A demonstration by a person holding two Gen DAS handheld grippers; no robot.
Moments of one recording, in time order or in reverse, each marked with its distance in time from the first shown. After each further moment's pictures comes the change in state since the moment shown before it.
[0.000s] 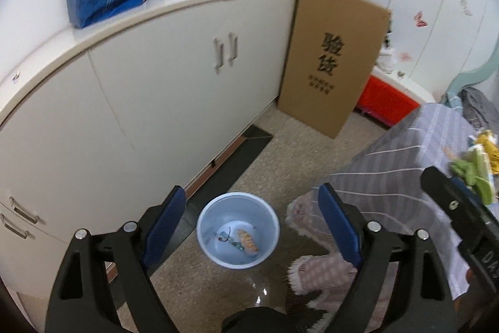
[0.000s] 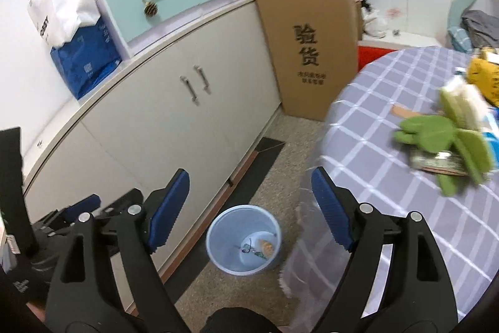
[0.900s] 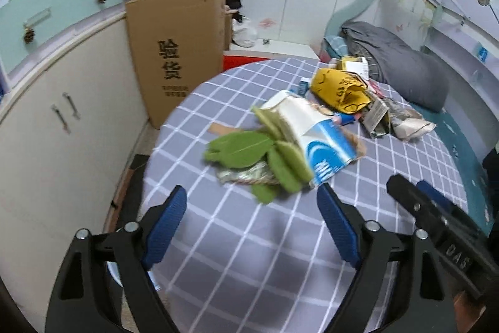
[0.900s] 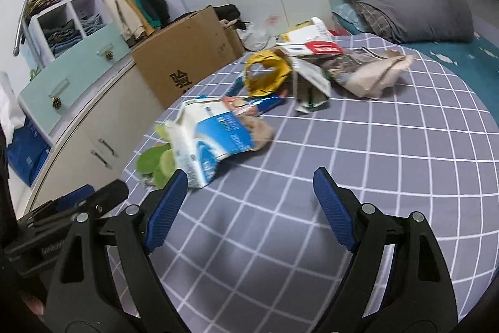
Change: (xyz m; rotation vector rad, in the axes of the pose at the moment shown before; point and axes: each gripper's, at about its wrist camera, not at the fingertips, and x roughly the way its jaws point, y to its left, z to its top) left arm -0.035 -0.269 -0.031 0.415 0.012 -0.394; right arm -0.135 -0.231 -0.035 0.345 -0.150 -0.278
